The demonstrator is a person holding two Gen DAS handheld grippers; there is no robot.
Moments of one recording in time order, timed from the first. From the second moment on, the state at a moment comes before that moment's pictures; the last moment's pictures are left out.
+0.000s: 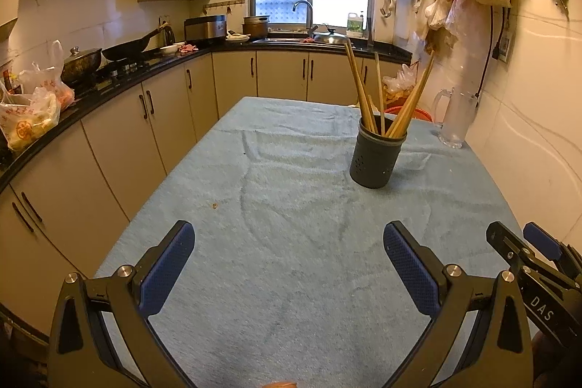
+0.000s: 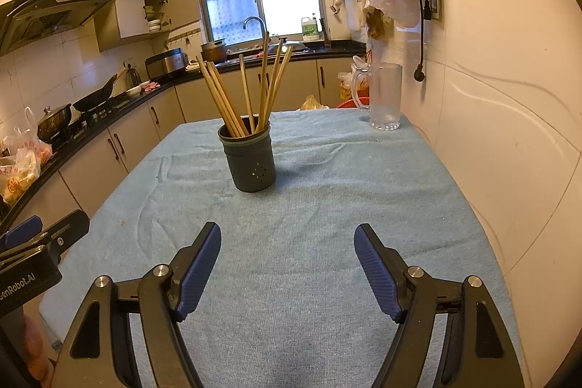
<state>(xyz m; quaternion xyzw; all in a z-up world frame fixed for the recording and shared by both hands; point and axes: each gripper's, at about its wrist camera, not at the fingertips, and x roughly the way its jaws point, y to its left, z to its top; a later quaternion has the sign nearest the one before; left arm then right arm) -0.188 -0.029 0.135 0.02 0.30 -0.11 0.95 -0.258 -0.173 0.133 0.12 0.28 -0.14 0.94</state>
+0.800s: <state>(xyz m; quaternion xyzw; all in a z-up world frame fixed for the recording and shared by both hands) -0.182 -0.027 0.127 0.03 0.32 -0.12 0.94 -0.257 -0.172 0.131 0.12 0.29 -0.14 0.94</state>
